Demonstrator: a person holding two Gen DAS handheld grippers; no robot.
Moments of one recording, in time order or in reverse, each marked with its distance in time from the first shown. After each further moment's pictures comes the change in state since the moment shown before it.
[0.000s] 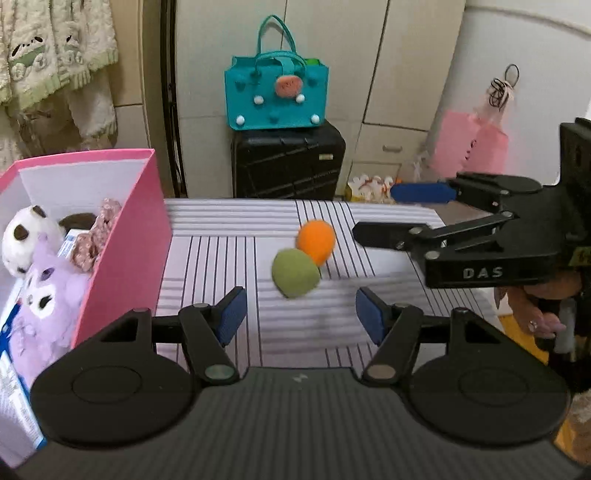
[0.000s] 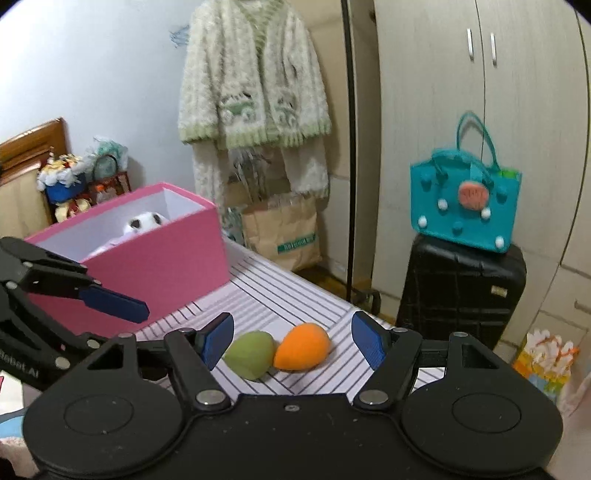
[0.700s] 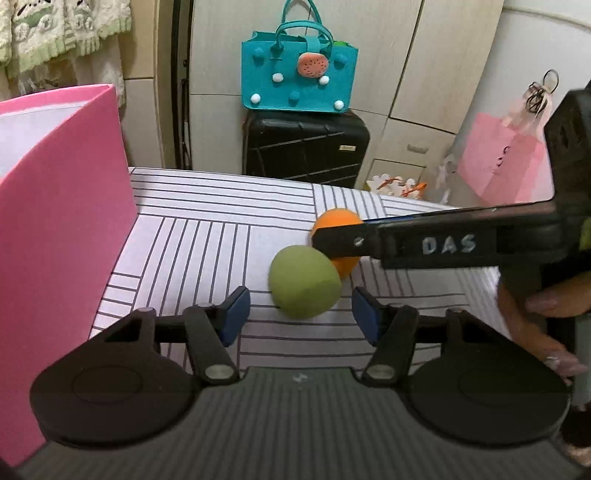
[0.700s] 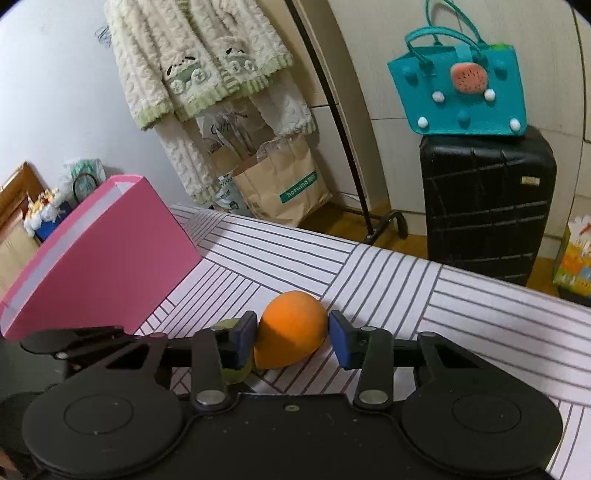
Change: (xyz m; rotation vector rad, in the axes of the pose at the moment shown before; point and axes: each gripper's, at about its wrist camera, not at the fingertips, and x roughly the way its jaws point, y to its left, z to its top) left arm 0.091 0.004 -0.004 -0.100 -0.004 0.028; right arm 0.079 -0.041 -0.019 0.308 0.160 0.104
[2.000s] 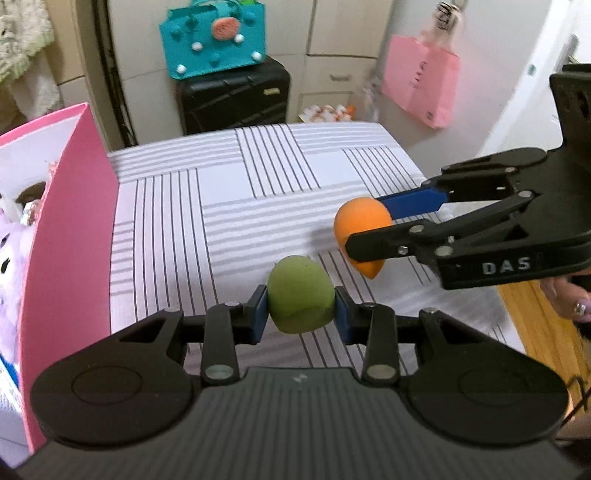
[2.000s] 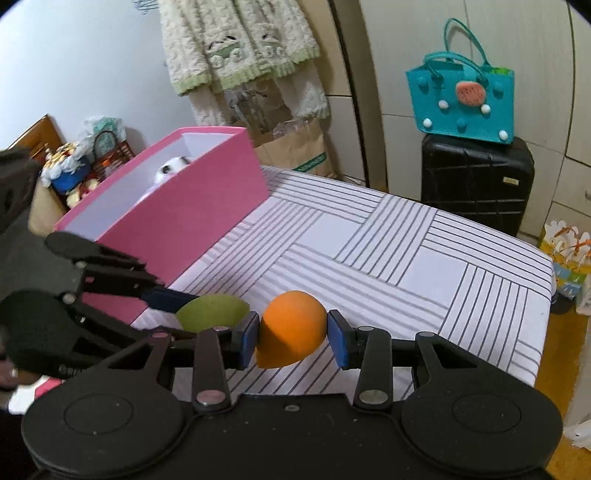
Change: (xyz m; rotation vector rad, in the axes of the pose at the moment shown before) left arm -0.089 -0.022 -0.017 0.235 0.200 -0.125; right arm -0.112 0.080 -0.056 -0.110 0.071 -0.053
